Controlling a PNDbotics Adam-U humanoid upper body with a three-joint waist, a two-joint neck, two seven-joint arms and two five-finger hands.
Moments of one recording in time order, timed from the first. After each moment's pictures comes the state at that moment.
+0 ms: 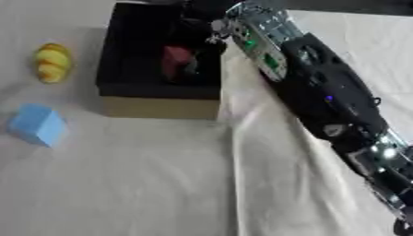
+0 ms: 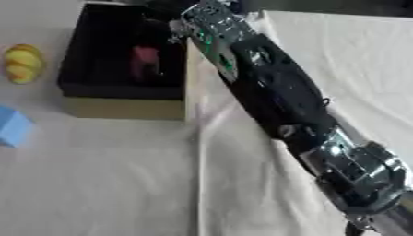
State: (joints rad) left arm -0.62 0.72 0.00 -1.99 0.50 -0.07 0.35; right arm -1.22 -0.33 0.37 -1.14 1.00 -0.14 0.59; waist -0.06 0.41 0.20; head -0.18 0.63
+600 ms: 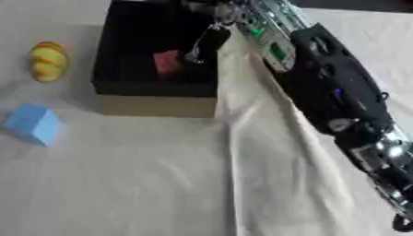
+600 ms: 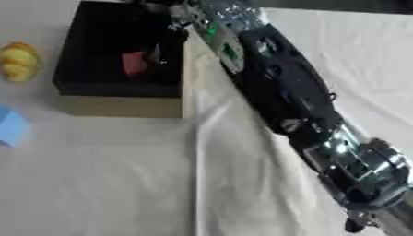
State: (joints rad) left arm -0.60 0.72 0.00 -1.99 0.50 -0.07 0.35; right arm -1.22 -0.37 0.35 -1.25 0.92 -0.11 0.57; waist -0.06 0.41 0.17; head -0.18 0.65
